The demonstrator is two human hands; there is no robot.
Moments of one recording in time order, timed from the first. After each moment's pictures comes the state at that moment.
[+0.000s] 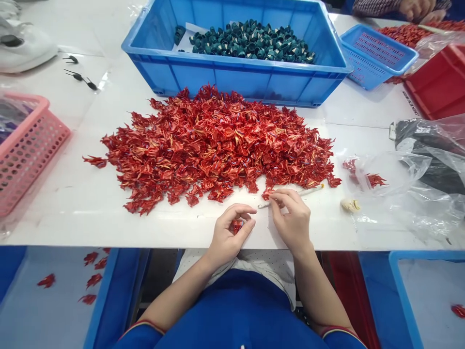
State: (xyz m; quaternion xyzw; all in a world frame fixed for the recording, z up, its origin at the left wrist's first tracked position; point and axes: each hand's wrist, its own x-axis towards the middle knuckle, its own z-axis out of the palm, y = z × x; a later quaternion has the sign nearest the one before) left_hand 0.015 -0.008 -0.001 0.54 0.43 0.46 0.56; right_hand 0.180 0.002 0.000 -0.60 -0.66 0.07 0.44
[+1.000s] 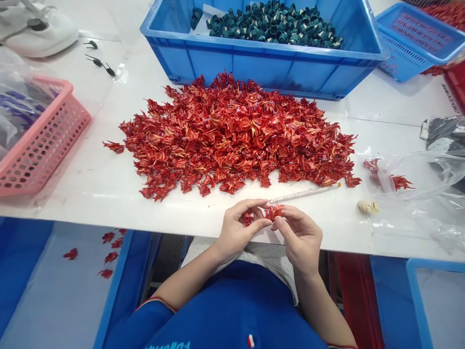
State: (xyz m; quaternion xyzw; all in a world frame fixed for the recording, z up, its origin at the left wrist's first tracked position) left_hand 0.016 -0.008 -0.002 0.50 0.43 0.48 0.58; right_hand 0.151 -0.041 0.004 -0.54 -0.42 0.42 0.61
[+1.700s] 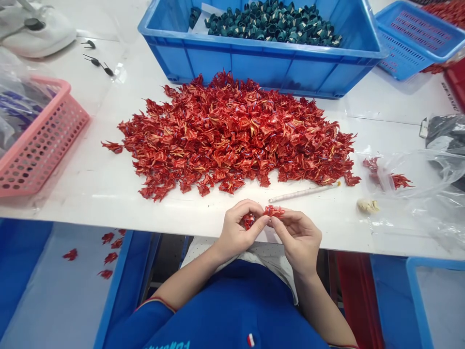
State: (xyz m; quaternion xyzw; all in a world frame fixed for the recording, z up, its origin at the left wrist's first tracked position) left_hand 0.016 -0.008 0.002 0.58 0.43 0.48 0.50; right_hand 0.146 -0.044 0.007 -0.58 -0.39 0.41 0.59
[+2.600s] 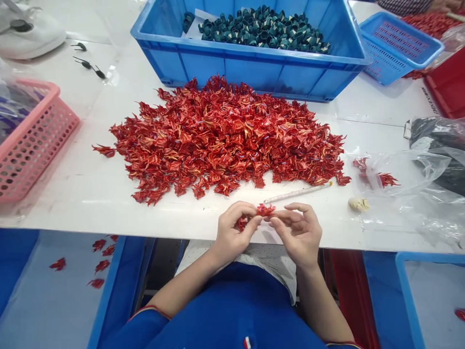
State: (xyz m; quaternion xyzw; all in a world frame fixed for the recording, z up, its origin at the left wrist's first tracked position) left_hand 0.017 -0.013 -0.004 0.58 0.41 0.53 0.47; right_hand 0.164 -0.039 0.005 -0.60 -0.50 0.31 0.54
